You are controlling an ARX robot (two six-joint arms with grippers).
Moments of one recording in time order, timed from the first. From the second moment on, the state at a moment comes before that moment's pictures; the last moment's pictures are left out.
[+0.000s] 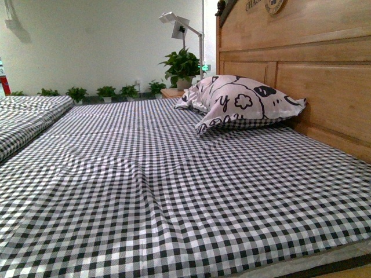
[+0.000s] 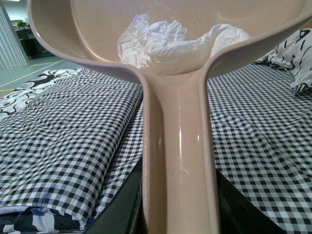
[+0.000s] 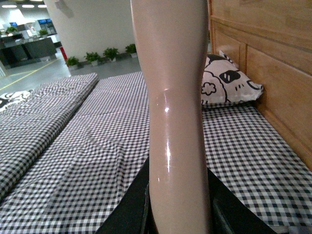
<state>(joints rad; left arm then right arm) -0.51 0.32 0.34 0.08 -0.72 0.19 0.24 0.60 0.98 -0.34 -0.10 0.19</state>
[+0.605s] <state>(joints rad) -0.51 0.32 0.34 0.08 -0.72 0.19 0.24 0.60 0.98 -0.34 -0.10 0.19</state>
